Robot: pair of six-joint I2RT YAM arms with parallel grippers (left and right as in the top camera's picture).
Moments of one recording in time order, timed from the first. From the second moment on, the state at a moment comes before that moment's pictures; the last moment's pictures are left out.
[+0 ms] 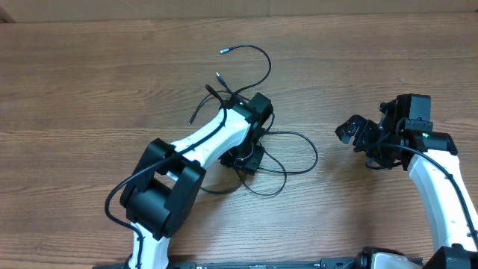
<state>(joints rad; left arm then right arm) -0.63 2.04 1.41 -1.05 0.12 -0.25 -0.14 1.36 0.92 -0.75 -0.30 0.38</state>
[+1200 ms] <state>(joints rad) -0.71 2.04 1.39 -1.14 0.11 -0.21 -0.14 1.36 0.92 -0.75 -0.30 0.38</state>
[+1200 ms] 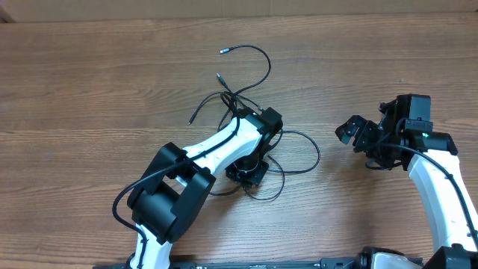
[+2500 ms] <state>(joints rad) -0.71 2.04 1.43 -1.06 0.07 -0.18 -0.14 1.36 0.92 -0.75 -0.30 0.38</state>
